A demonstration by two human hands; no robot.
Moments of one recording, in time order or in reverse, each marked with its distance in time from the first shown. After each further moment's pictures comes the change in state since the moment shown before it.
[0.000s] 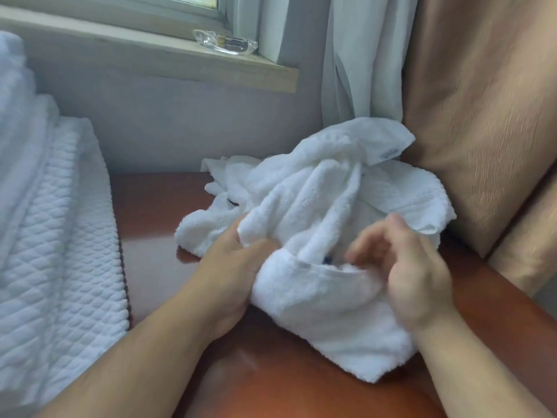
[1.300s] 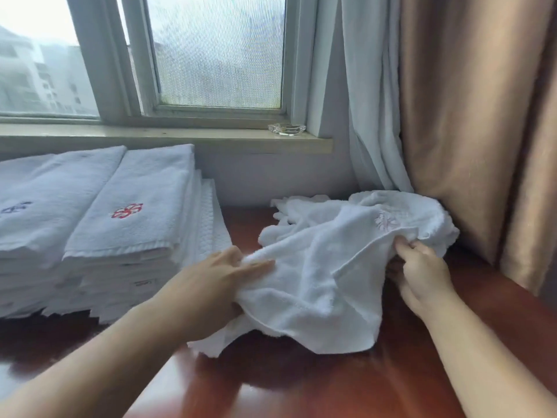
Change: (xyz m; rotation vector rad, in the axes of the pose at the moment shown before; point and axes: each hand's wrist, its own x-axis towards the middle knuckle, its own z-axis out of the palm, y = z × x) left_hand -0.178 0.091 -0.042 1.814 -0.002 0.225; right_hand -0.047 -0.042 -0.009 0.496 0.156 0.360
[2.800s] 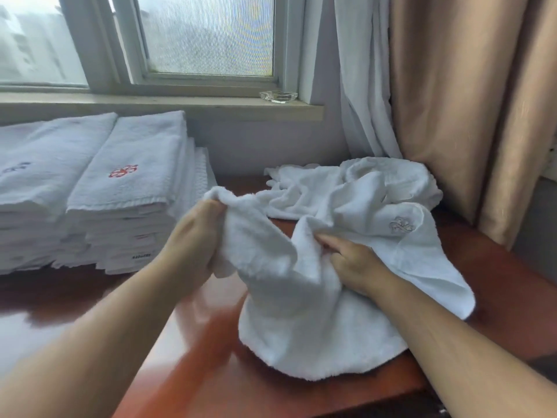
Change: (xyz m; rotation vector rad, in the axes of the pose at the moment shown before) left_hand -0.003 0.040 0.005 -1.516 0.333 -0.422; right_hand -0.052 0.029 0.018 -1.212 -0.457 -0.220
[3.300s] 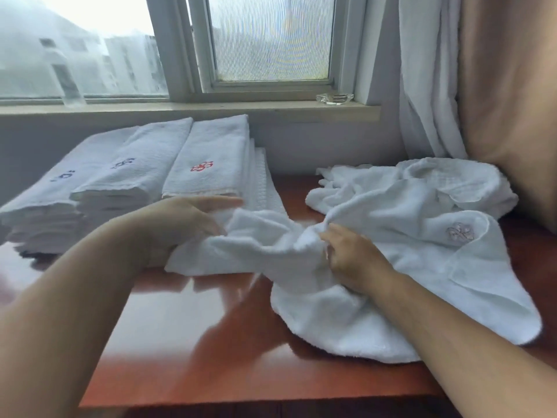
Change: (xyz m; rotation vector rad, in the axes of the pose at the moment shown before) left_hand -0.056 0.081 -0.087 0.370 -0.080 -0.297; right_hand 0.021 -0.062 0.060 -0.211 0.094 -0.343
